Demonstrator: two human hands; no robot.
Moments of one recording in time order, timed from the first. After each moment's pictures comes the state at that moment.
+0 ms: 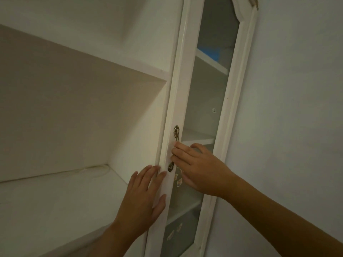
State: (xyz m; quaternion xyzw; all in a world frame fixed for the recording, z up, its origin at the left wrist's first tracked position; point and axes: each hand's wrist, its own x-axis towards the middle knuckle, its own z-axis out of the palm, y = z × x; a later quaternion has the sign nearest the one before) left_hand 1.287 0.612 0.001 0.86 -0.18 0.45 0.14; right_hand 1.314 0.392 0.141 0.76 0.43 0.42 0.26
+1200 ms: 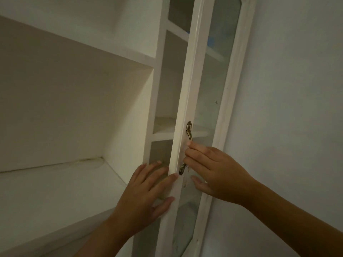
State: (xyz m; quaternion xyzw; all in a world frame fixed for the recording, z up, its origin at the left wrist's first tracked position) left_hand 1.275 0.577 0.013 0.80 -0.29 0.51 0.11; right_hand 1.298 0.324 0.128 0.72 0.48 0.47 0.19
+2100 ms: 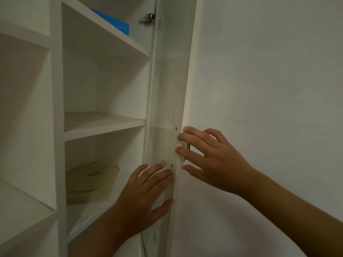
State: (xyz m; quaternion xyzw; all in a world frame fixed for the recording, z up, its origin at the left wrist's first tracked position) left_hand 1.272 0.430 0.027 0.69 -0.50 0.48 0.20; right_hand 1.184 0.205 0.153 0.80 0.28 0.45 0.27
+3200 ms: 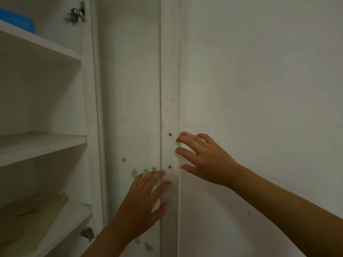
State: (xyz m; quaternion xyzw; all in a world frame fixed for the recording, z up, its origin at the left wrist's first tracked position) left_hand 1.353 0.245 0.015 0.73 -0.51 0.43 0.15; right_hand 1.240 0.008 0.148 0.83 0.19 0.44 0.29
